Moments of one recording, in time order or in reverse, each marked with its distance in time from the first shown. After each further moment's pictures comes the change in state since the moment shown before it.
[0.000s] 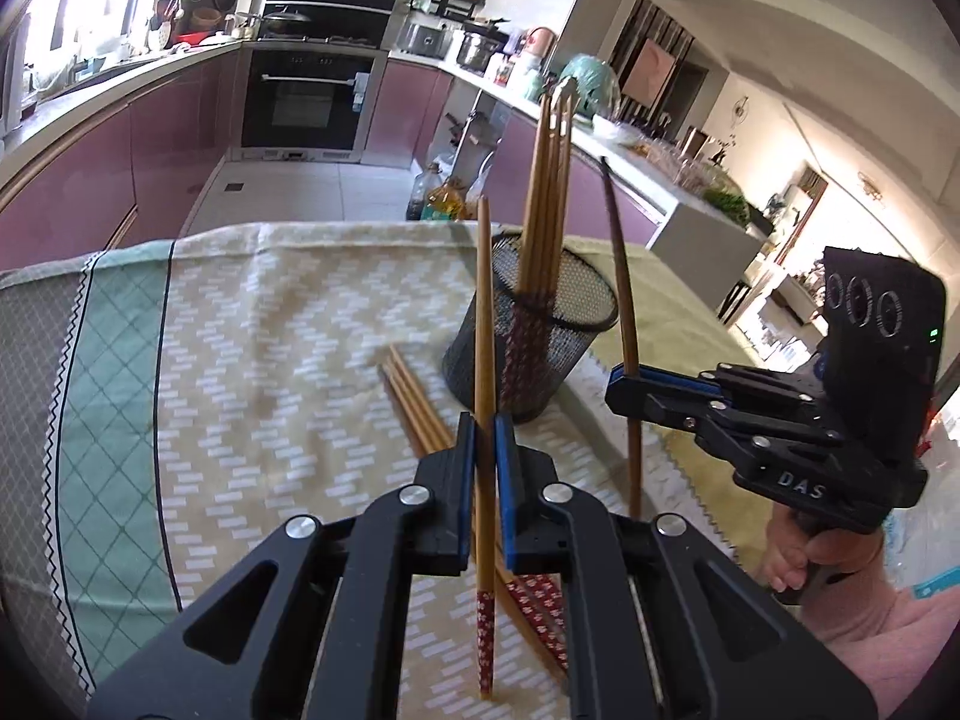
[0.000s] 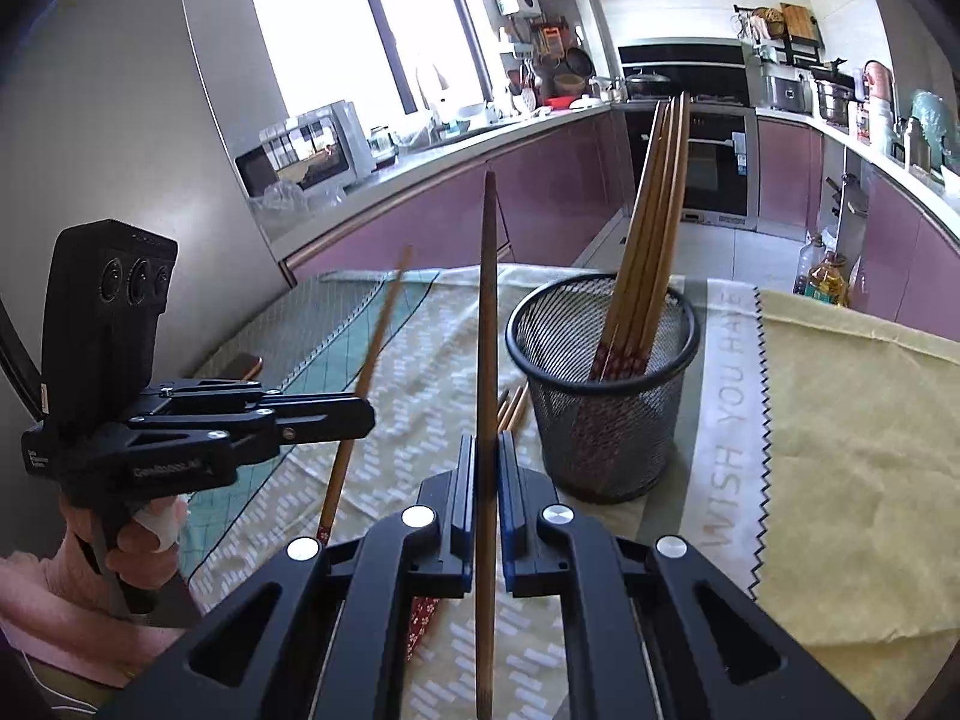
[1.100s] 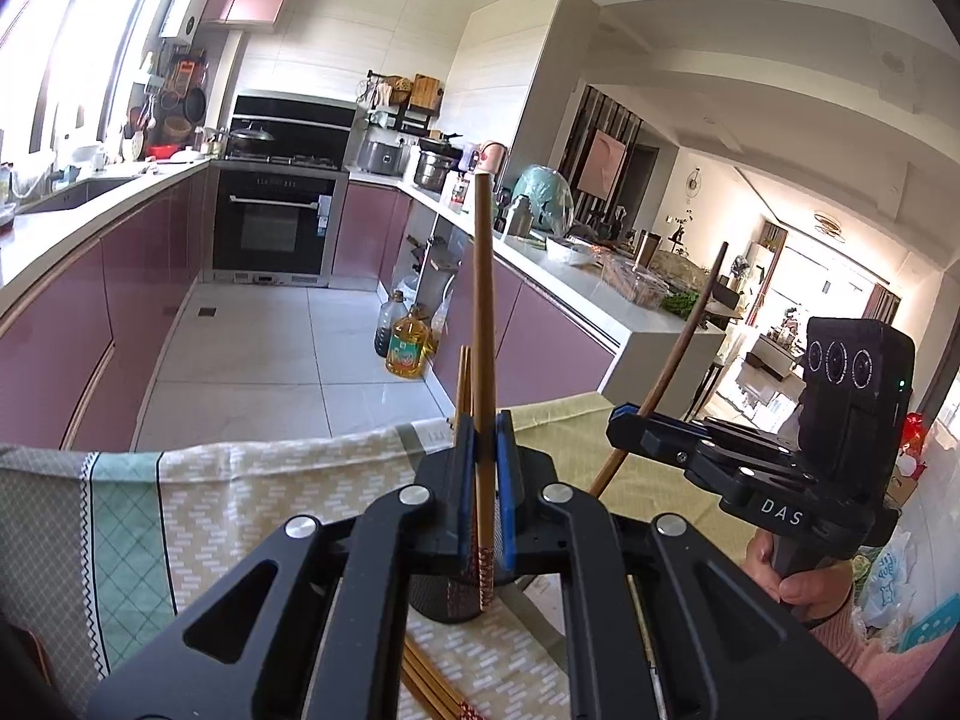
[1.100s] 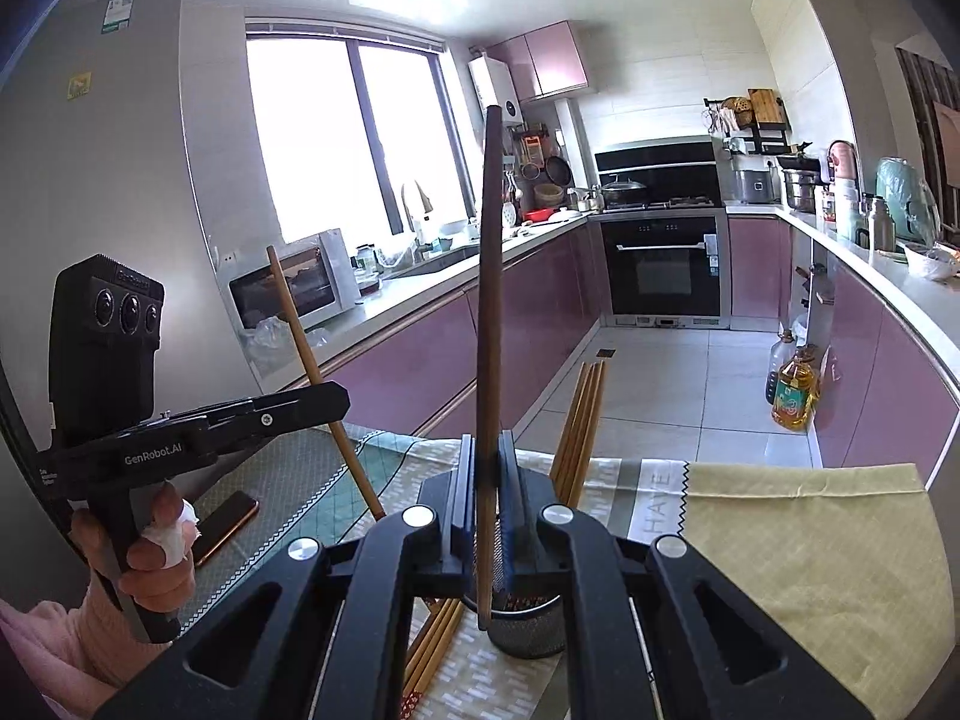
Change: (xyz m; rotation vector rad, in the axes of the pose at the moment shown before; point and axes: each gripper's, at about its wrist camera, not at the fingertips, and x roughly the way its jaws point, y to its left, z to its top) left arm -0.048 -0.047 0.106 0.102 -0.268 -0.044; right arm -0.067 -0.025 0.085 -0.010 -0.257 -0.046
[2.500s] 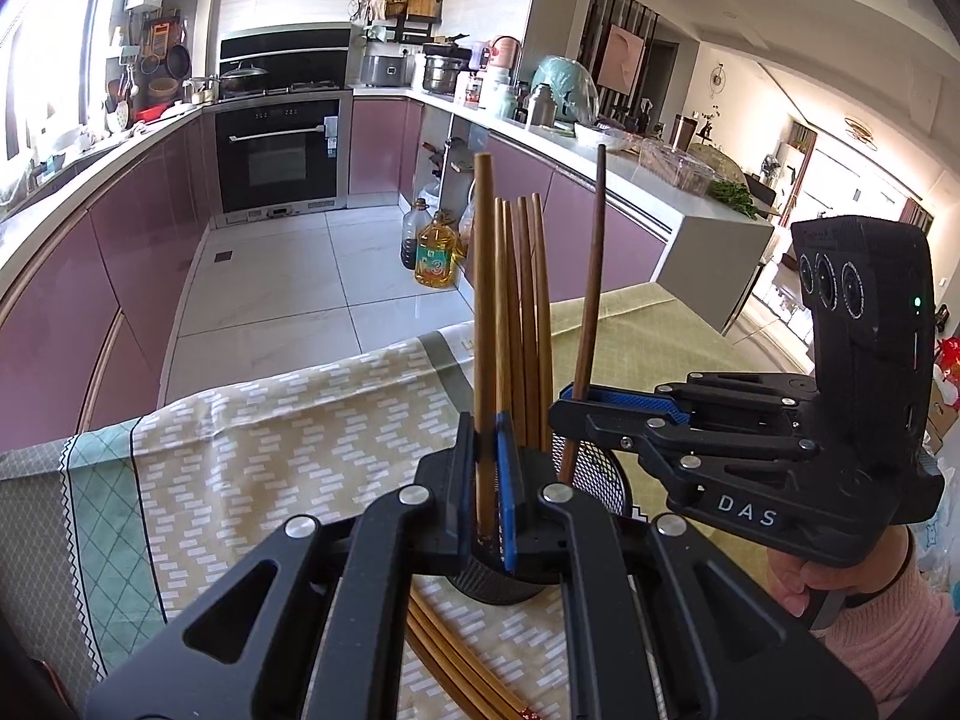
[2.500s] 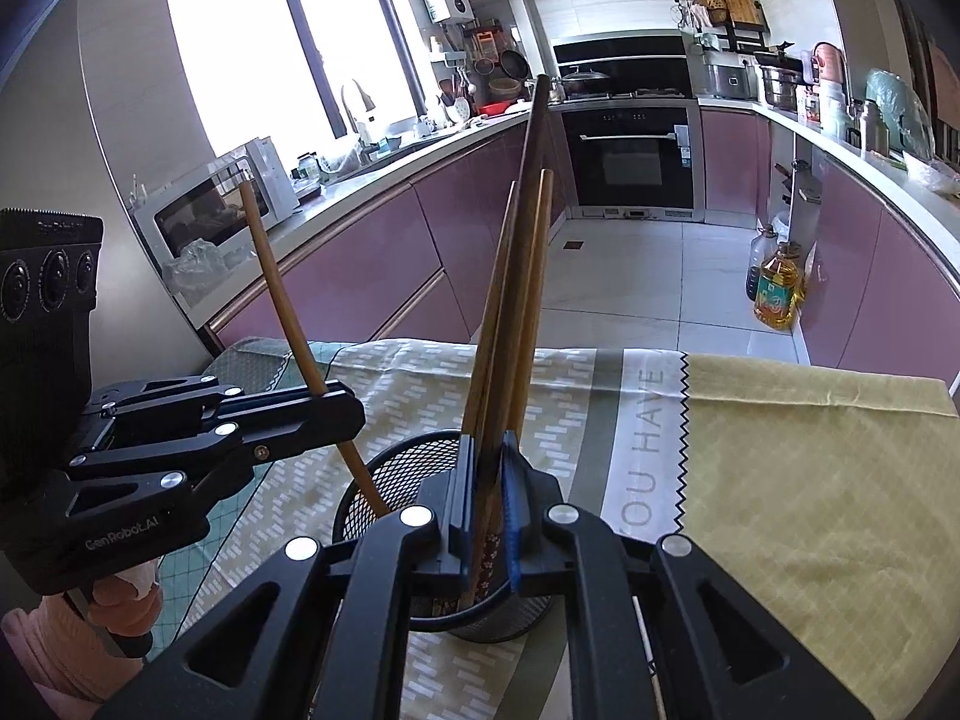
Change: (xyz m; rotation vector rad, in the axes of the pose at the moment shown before) left arm 0.103 0.008 -0.025 0.078 0.262 0.085; right arm 0.094 -0.035 -0.042 0.094 0.271 -0.082
